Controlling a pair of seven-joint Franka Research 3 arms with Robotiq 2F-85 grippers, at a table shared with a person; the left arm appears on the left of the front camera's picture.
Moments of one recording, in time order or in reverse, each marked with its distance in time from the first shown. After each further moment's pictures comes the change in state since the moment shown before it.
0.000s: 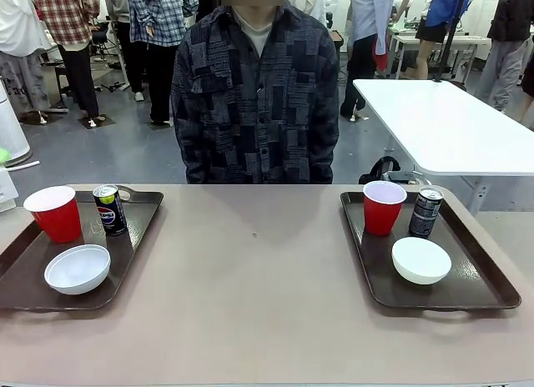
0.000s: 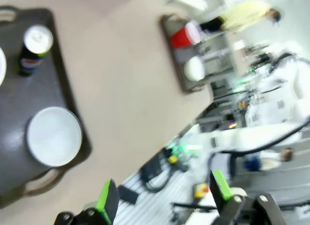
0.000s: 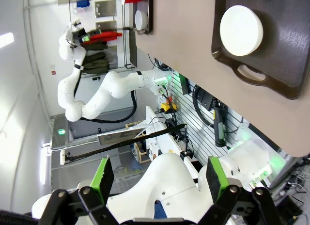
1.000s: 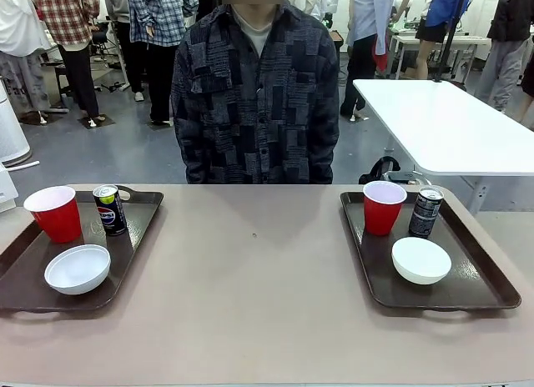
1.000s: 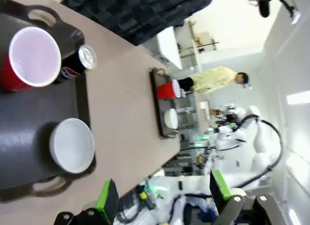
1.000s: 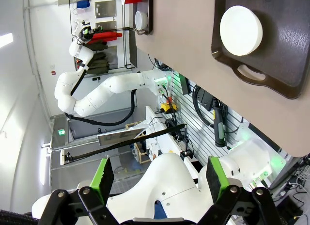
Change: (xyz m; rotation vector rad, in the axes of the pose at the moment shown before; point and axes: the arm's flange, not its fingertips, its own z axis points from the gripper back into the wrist) left arm -0.021 0.094 0.058 -0.152 -0.241 0.225; right arm 0.000 0.000 0.000 0.000 -0.001 -0.001
